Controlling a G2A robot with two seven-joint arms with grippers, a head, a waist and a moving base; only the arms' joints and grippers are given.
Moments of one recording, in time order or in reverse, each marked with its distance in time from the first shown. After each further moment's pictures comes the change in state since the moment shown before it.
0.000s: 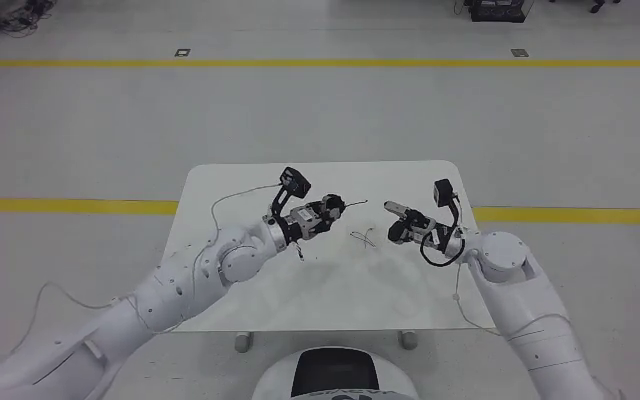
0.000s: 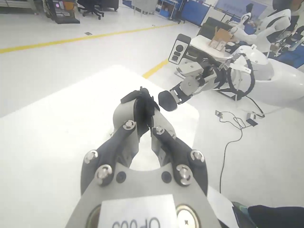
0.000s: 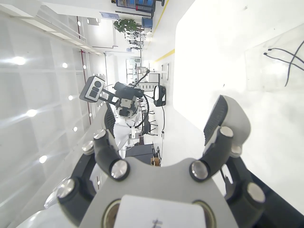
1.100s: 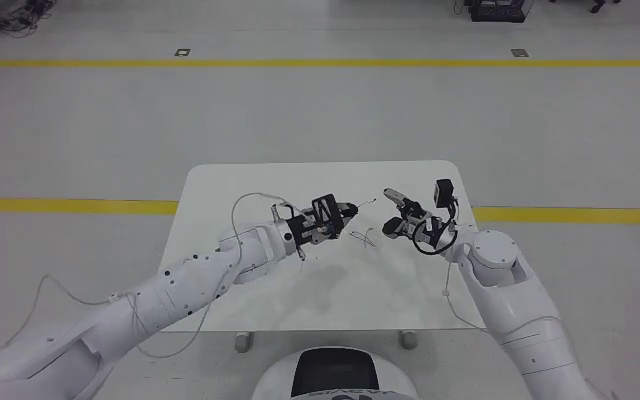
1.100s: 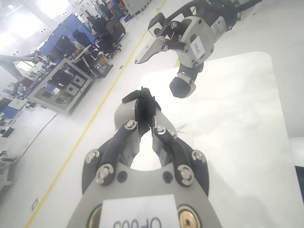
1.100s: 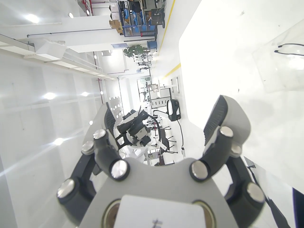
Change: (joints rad) left arm -0.067 0.022 0.076 -0.114 0.855 0.199 0.133; right arm -0.015 -0.024 -0.022 -0.075 0.103 0.187 -0.191
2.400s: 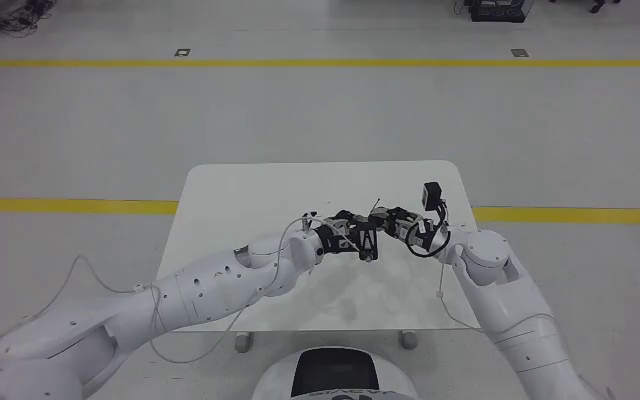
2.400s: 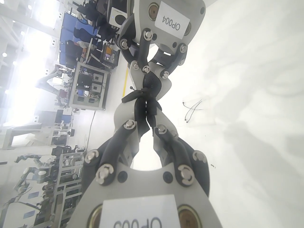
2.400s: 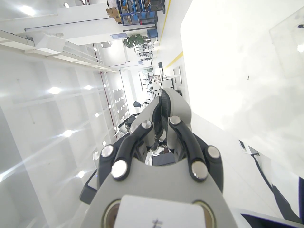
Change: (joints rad) left arm -0.113 -0.079 0.185 -0.057 0.310 0.107 -0.337; right arm 0.017 -0.015 -0.031 0.017 0.025 0.019 0.057
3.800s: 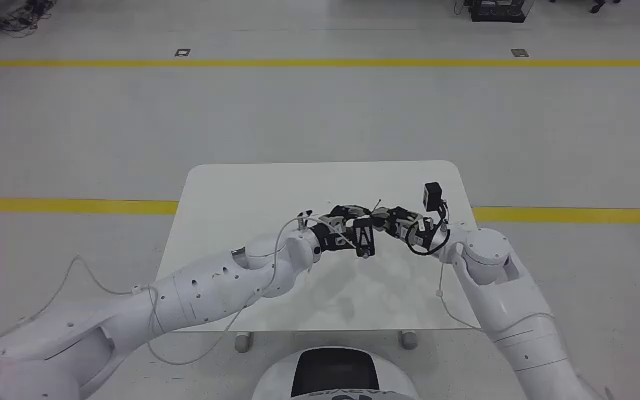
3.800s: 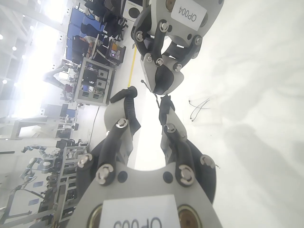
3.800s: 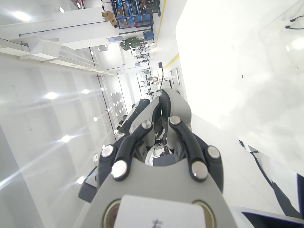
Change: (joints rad) left arm 0.005 0.013 0.000 -0.007 0.000 0.052 -0.009; right arm 0.004 -0.012 0.014 0.004 -0.022 0.044 0.001
